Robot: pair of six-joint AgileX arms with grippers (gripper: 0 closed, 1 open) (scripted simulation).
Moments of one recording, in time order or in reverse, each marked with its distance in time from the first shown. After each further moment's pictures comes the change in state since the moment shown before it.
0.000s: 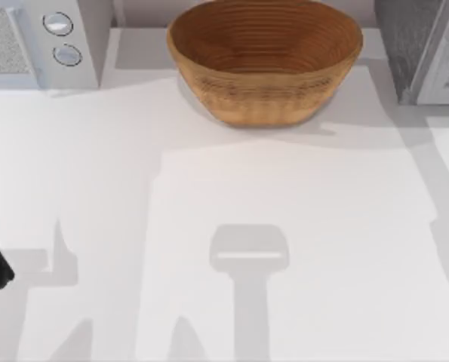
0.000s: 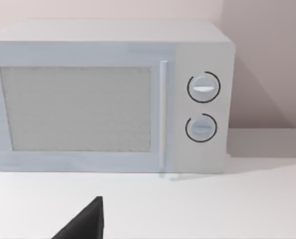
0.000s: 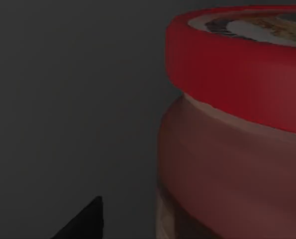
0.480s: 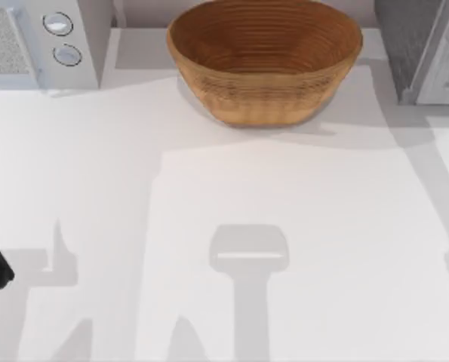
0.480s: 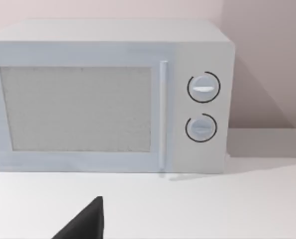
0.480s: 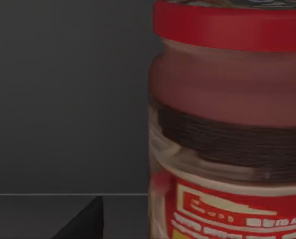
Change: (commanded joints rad) left arm 0.000 0.000 0.000 0.000 0.000 0.000; right arm 0.029 -0.214 -0.255 0.038 0.025 0.001
